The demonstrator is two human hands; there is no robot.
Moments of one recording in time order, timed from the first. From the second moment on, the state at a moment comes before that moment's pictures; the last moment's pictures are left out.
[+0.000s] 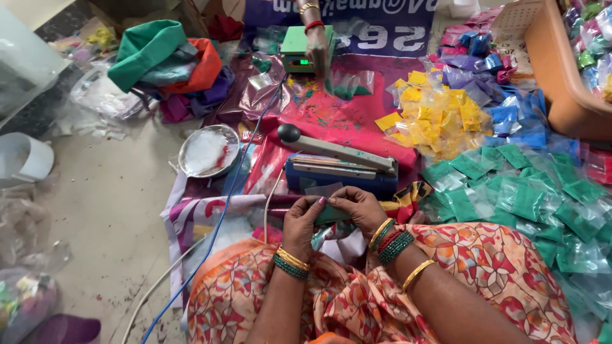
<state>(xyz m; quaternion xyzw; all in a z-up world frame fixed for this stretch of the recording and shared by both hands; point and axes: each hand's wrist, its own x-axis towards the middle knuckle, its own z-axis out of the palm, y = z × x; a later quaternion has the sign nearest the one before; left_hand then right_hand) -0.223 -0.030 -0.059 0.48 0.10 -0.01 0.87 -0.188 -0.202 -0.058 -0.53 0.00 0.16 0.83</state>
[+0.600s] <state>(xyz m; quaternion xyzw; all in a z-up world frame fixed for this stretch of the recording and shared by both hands) -0.272 -0.036 -0.031 0.38 0.21 -0.02 0.90 -0.210 -0.211 -0.047 -0.55 0.04 0.23 0.80</state>
